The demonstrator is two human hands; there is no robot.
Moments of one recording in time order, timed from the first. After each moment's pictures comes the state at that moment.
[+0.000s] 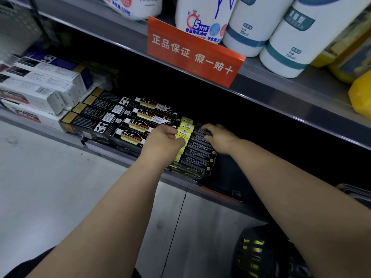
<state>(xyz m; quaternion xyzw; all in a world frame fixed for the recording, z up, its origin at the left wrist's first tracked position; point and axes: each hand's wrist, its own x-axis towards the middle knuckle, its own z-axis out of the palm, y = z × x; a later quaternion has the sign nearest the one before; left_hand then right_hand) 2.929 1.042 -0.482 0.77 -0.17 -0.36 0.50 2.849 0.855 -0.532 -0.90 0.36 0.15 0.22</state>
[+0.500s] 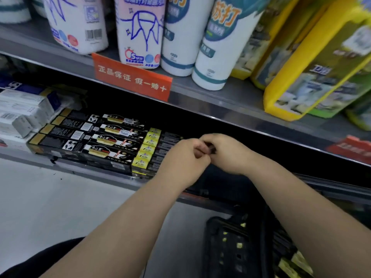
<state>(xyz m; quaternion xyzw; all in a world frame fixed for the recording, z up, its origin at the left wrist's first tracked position) 2.830 1.007 -0.419 0.72 -0.40 -0.34 0.45 2.746 0.902 -0.394 -0.92 0.29 0.07 0.25</state>
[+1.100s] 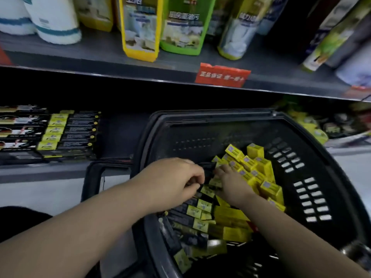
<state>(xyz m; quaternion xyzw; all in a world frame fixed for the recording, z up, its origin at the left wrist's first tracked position) 2.650 1.036 -0.383 0.53 -0.78 -0.28 0.15 2.433 0.947 -0.482 -0.82 0.52 0.22 0.09</state>
